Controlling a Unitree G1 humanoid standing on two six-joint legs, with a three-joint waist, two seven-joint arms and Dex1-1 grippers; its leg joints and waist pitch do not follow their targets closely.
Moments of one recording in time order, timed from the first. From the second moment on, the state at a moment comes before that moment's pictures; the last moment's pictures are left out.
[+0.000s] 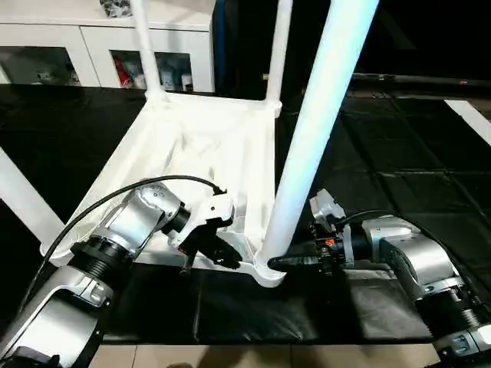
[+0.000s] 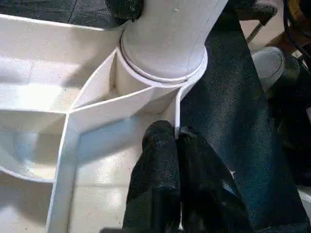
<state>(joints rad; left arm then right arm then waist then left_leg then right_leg) -0.70 0.45 -0.45 0.52 0.00 0.28 -1.54 -0.42 -0.42 0.22 0.27 0.29 0.41 1.36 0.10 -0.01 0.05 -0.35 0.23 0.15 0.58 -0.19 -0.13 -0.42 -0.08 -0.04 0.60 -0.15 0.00</state>
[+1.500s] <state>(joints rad) -0.70 0.33 -0.36 0.55 0.00 0.40 -1.29 -0.40 -0.35 0.15 0.24 0.20 0.44 1.06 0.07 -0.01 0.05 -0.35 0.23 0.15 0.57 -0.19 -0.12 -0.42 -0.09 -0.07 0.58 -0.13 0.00</state>
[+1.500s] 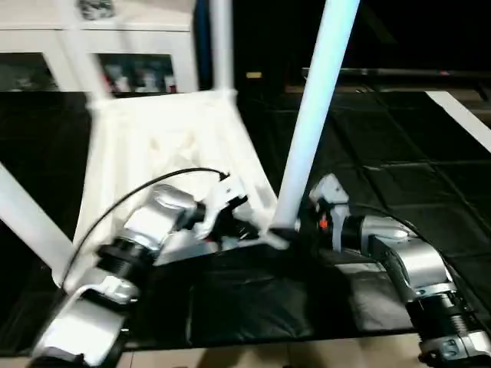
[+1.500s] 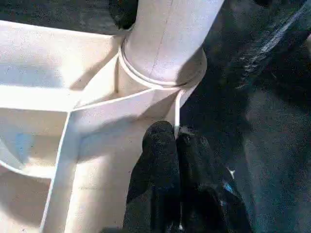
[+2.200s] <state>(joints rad) -0.70 0.45 -0.45 0.52 0.00 0.30 -1.53 -0.44 -0.43 0.21 0.27 0.26 0.46 1.32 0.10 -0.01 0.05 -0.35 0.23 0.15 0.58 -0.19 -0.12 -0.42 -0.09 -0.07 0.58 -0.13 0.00</state>
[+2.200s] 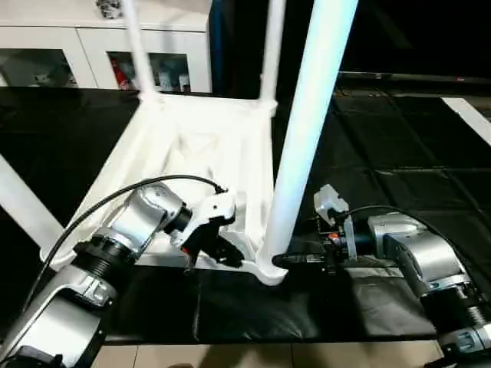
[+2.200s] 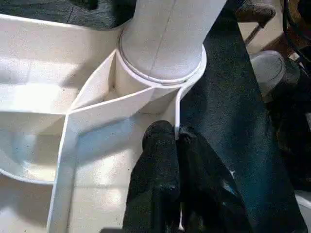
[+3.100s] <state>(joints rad) -0.71 0.36 -0.37 0.58 0.03 0.37 -1.32 -0.40 -0.31 0.12 0.29 0.24 0.43 1.06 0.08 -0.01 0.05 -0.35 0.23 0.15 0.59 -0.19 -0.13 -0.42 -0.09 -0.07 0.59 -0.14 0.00</state>
